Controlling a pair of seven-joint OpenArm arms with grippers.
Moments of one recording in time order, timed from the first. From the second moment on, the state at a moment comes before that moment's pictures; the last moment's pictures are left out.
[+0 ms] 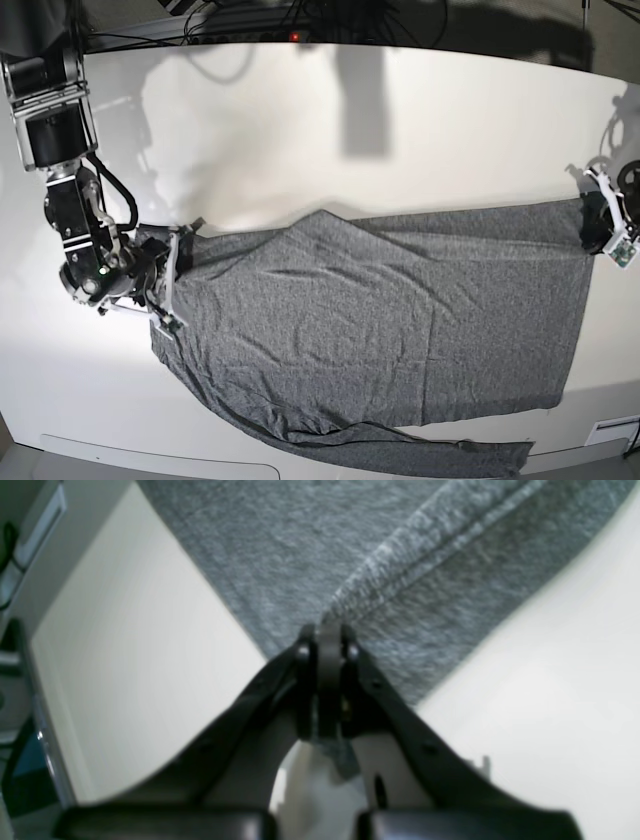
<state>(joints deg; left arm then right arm) 0.2 -45.0 6.0 70.8 -7.4 -30.9 2.8 22.8 28.5 -17.2 66.6 9.3 32.2 -47.2</state>
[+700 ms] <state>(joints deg) -7.8 -36.4 5.7 60.3 4.9 -30.9 -1.8 25.3 26.0 -17.1 62.7 -1.3 27.7 -36.1</state>
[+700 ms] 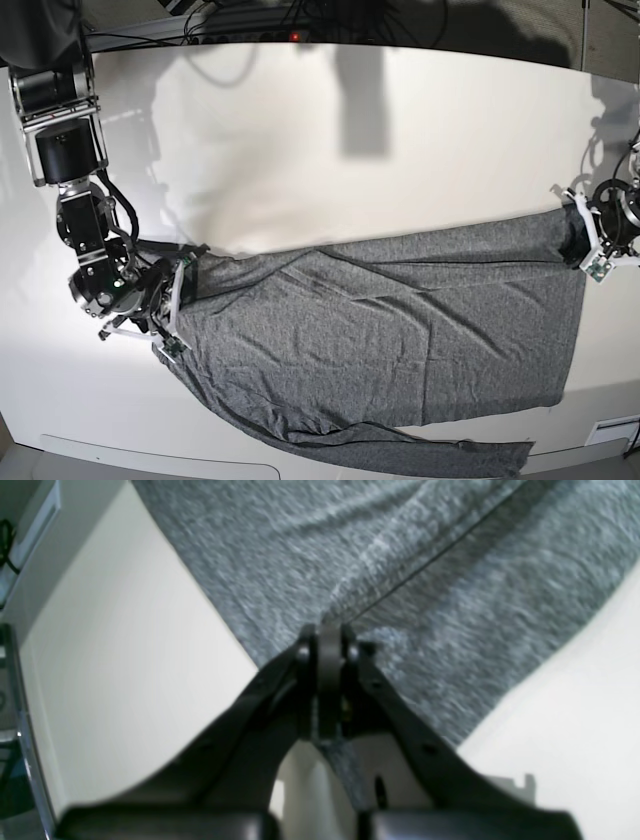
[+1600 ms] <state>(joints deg) -8.1 -36.3 5.0 60.4 -37.3 -25.1 15.2 25.1 26.2 -17.1 64.4 11.3 20.5 -41.5</state>
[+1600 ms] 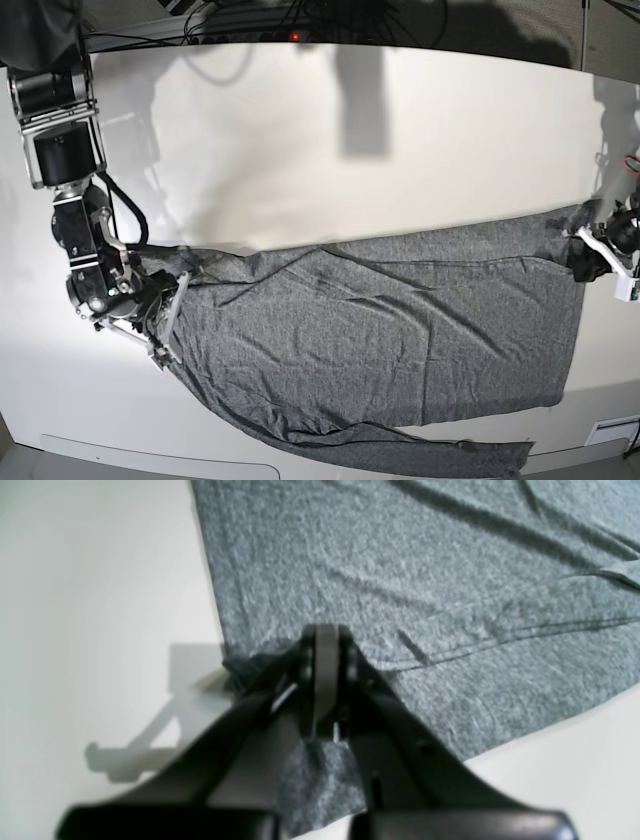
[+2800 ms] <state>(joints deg) 10.7 -30.3 -10.2 59.7 -39.7 -32.3 14.8 -4.0 30.3 -16.5 80.7 9.8 10.6 -33.9</state>
